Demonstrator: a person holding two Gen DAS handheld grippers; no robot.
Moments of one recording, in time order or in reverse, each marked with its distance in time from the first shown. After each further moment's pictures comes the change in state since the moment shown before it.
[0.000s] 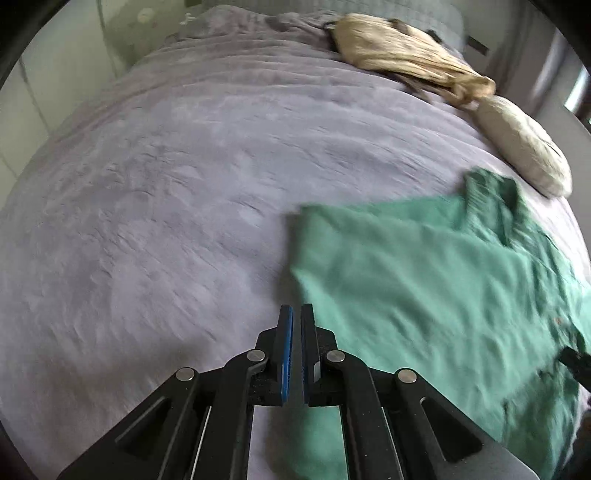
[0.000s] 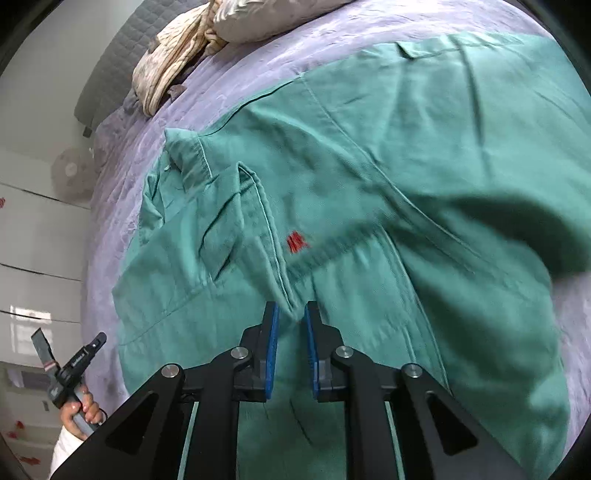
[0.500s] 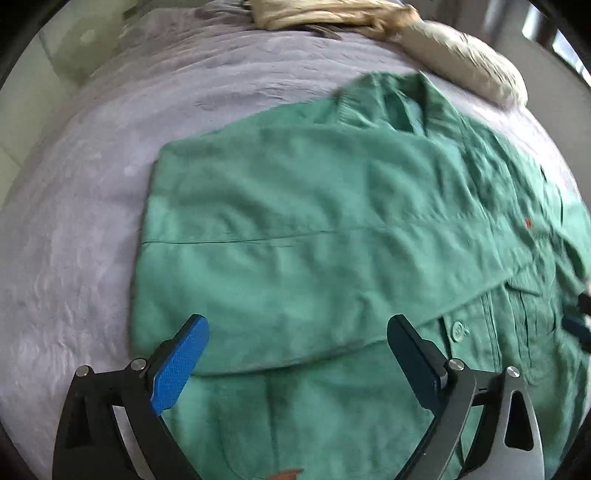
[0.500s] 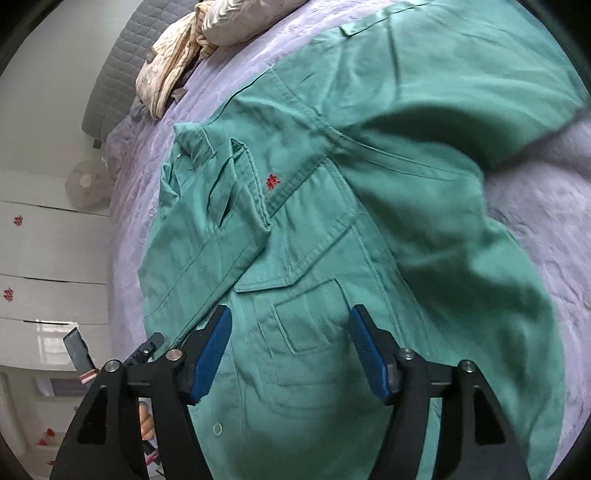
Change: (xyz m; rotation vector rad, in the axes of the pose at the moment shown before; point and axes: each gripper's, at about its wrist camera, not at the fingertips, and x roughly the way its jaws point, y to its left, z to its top) left arm -0.001 -0.128 -0.068 0.178 0.097 0.013; right arm -0.042 -0.035 -0.044 0.070 0.021 0.086
